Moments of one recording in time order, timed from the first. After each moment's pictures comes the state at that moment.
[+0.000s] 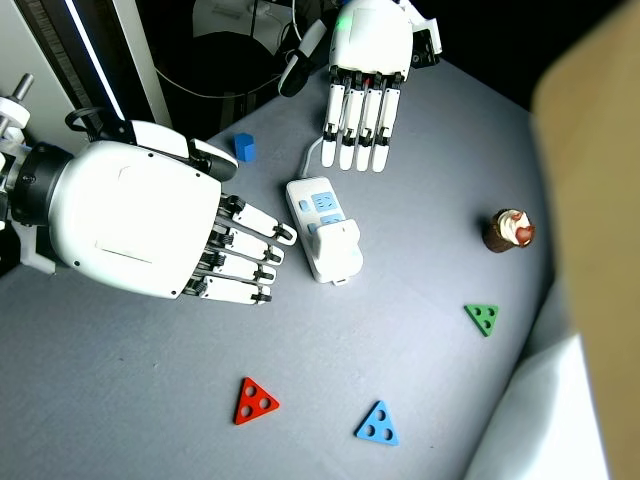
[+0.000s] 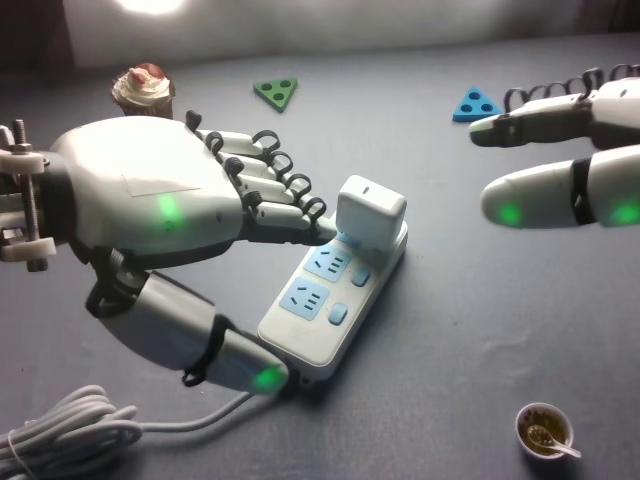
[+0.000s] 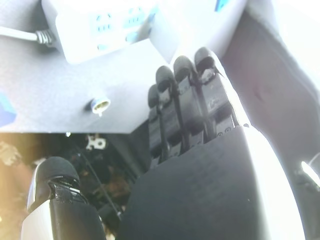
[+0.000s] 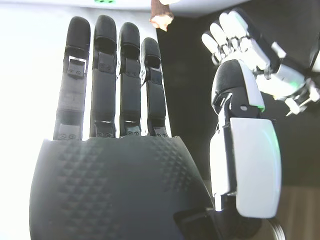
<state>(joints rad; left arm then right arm) 0.48 -0.78 0.87 1.28 -0.32 -0.05 -0.15 -0.74 0.85 0.00 0.12 -0.58</state>
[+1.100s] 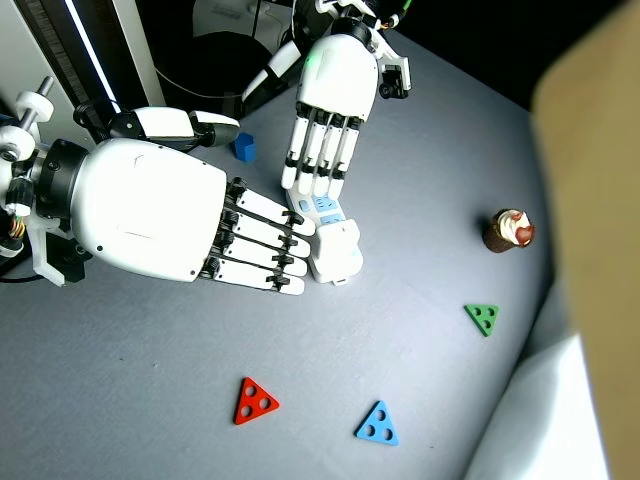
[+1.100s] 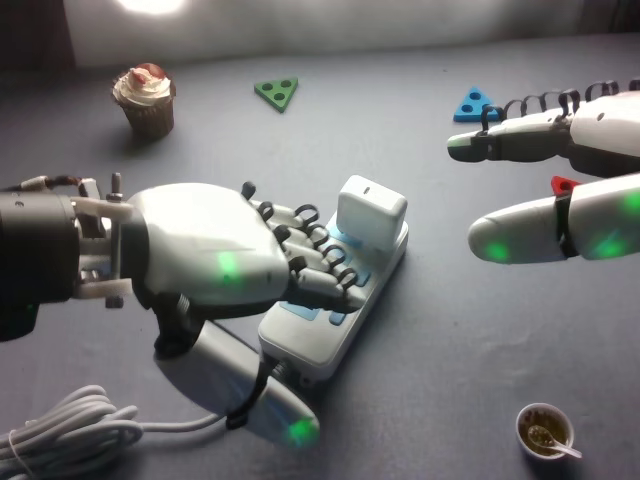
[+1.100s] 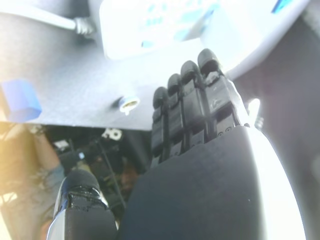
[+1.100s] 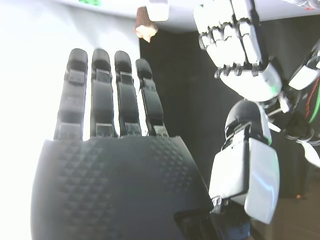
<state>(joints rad) 0.54 -0.92 0.94 1.55 -0.30 -0.36 -0.21 -0.76 0.85 0.06 0.20 -0.66</state>
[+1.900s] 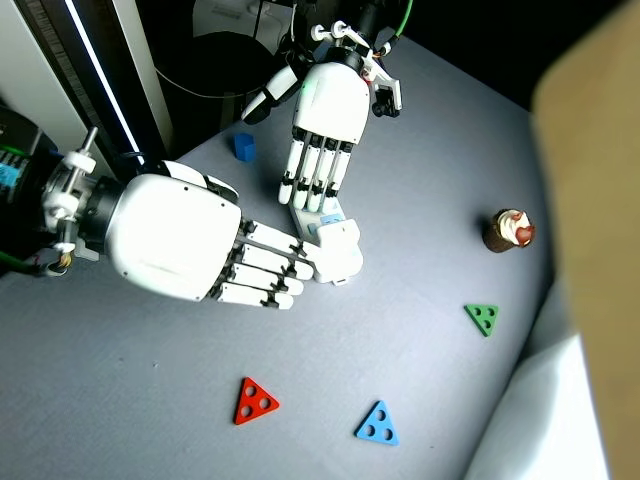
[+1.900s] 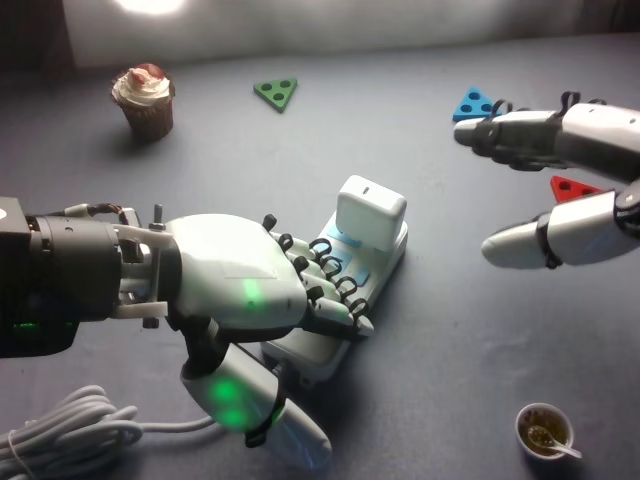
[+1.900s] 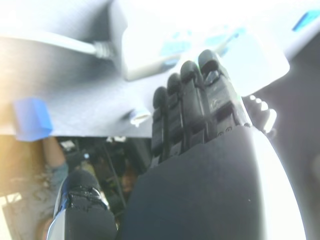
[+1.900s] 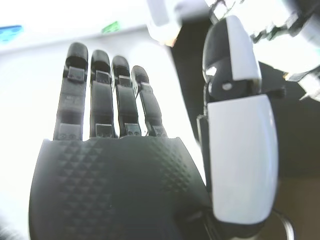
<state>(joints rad) 0.59 -1.01 1.00 1.55 -0.30 -0.36 -0.31 -0.89 0.91 0.65 0.36 -0.86</state>
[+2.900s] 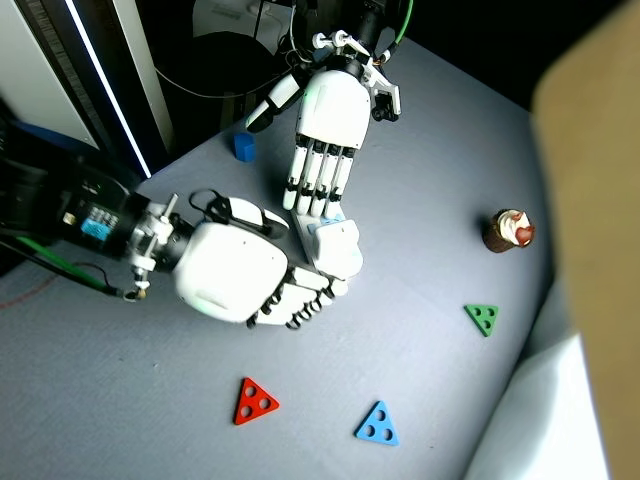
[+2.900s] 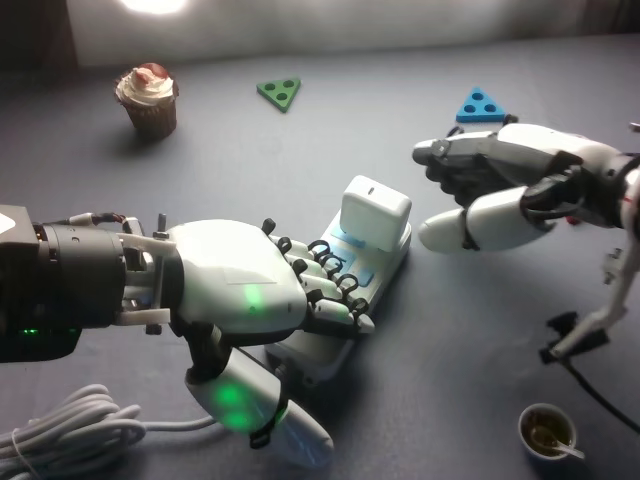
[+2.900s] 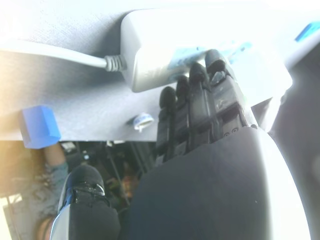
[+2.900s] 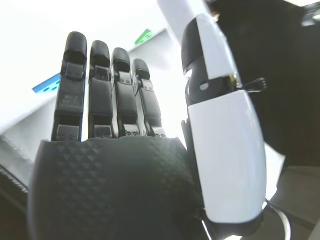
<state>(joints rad) 0.62 -1.03 1.02 1.60 -0.30 -0.42 -0.30 -1.14 1.10 0.99 0.36 -0.92</state>
